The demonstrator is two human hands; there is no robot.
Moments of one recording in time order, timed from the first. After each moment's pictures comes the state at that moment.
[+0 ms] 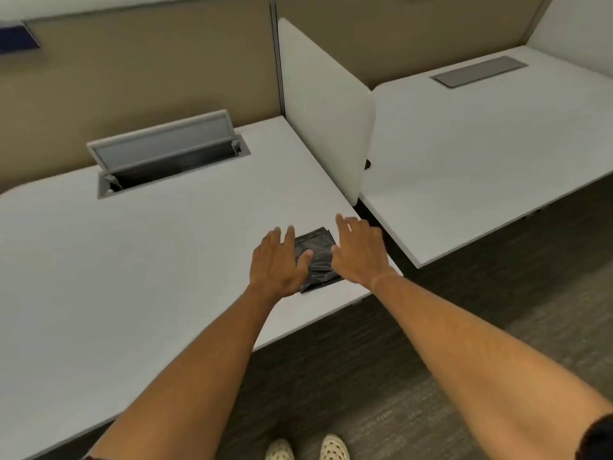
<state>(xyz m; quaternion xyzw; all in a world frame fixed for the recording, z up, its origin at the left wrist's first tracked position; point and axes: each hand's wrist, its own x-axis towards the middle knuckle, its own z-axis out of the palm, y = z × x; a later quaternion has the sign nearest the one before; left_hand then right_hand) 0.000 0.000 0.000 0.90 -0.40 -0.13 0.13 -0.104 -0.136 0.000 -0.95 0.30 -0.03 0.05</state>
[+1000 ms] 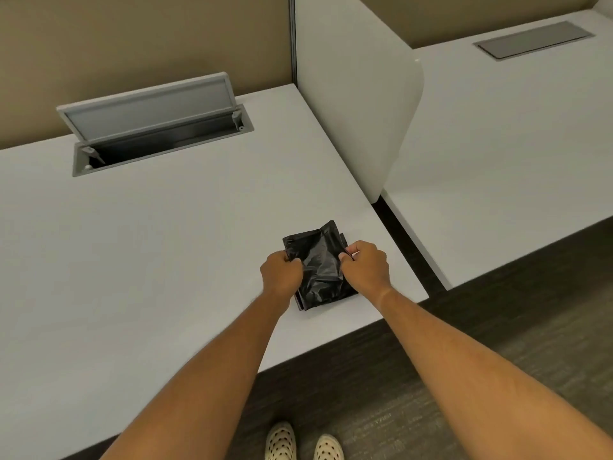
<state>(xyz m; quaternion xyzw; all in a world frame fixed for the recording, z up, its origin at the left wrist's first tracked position) 0.047 -0.051 -0.075 0.84 -0.02 -0.31 0.45 -0.052 -0.168 -0.075 -0.78 0.47 -0.05 0.41</state>
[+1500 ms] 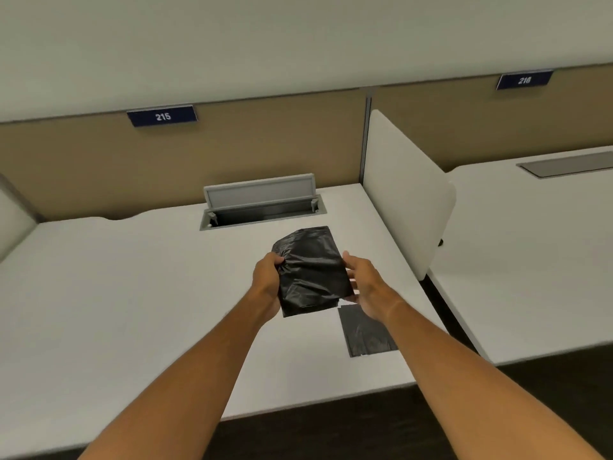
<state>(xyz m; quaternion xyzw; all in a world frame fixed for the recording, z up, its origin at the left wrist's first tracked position) 0.066 0.072 0.108 0.63 0.11 -0.26 0.72 -0.006 -0.080 0.080 -0.61 0.31 -0.01 0.73</state>
